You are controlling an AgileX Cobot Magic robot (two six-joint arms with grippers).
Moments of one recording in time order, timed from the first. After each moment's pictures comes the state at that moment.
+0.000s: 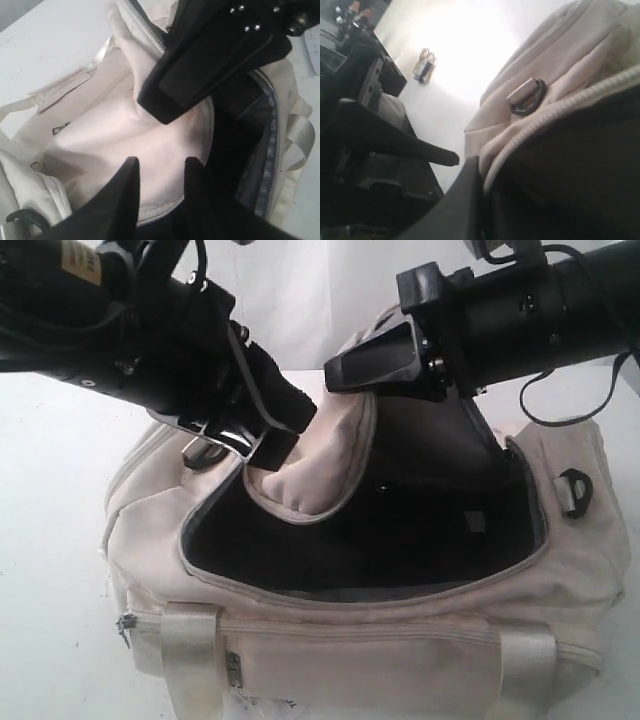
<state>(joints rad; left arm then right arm) -0.69 1.27 -1.19 -0.23 0.65 0.31 0.22 1.44 -1.12 1.26 1.11 -0.82</state>
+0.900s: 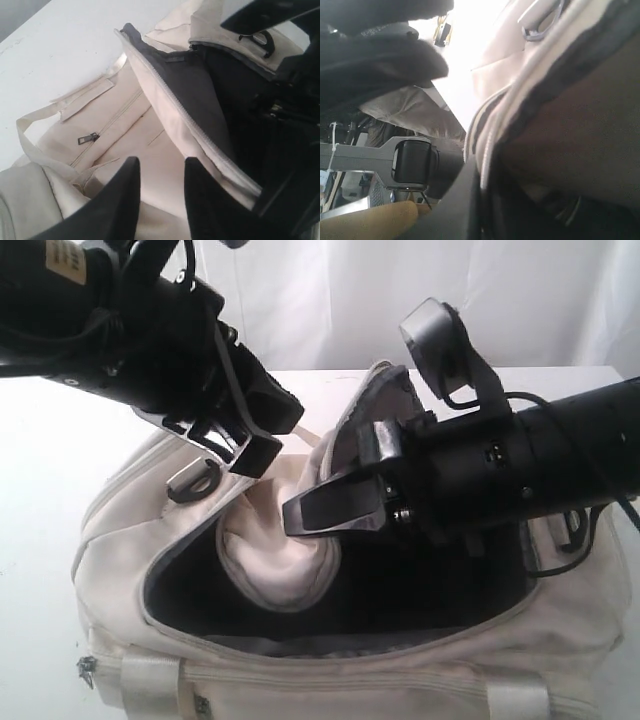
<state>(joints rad) -0.69 1.26 -1.19 -0.18 0.68 0.31 0.39 1.34 -0.81 1.38 1.03 -0.84</state>
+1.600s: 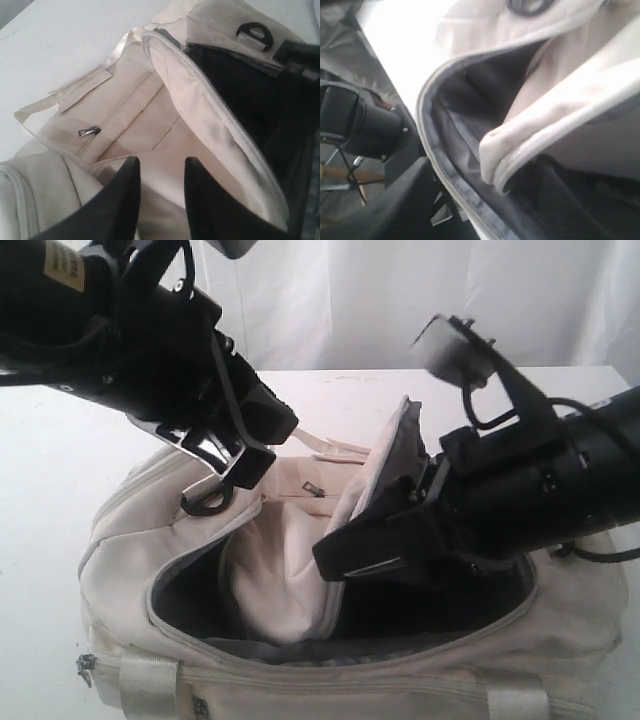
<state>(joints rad) -0.69 1.26 -1.19 -0.16 0.71 0.31 0.41 1.19 -0.83 1.02 0.97 -0.78</state>
